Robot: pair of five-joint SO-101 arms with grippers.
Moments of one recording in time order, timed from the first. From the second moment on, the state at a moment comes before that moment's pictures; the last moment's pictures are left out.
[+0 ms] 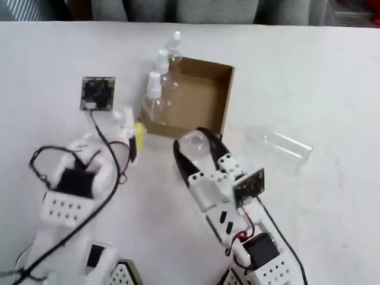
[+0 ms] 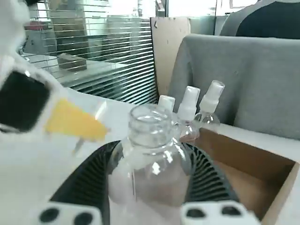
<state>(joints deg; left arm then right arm) 5.9 -53.3 51.3 49.2 9.6 -34.4 -102.7 96.4 14.6 -1.4</state>
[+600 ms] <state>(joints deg) 16.4 -55.6 26.2 54.6 7.4 -42.5 -102.7 96.4 23.5 -4.4</state>
